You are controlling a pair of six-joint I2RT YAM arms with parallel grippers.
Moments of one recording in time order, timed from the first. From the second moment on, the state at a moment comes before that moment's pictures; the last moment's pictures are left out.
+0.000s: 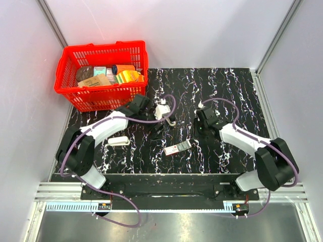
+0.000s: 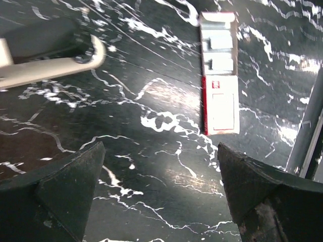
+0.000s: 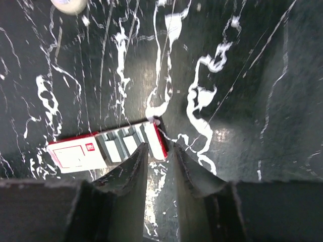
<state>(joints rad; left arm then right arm) -0.53 1.58 1.08 -0.42 0.58 0.44 0.53 1.41 0.83 -0.38 0.00 0.55</state>
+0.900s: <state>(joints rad) -0.75 1.71 1.04 -0.48 0.43 0.59 0.46 1.49 0.66 -0.17 -0.22 0.69</state>
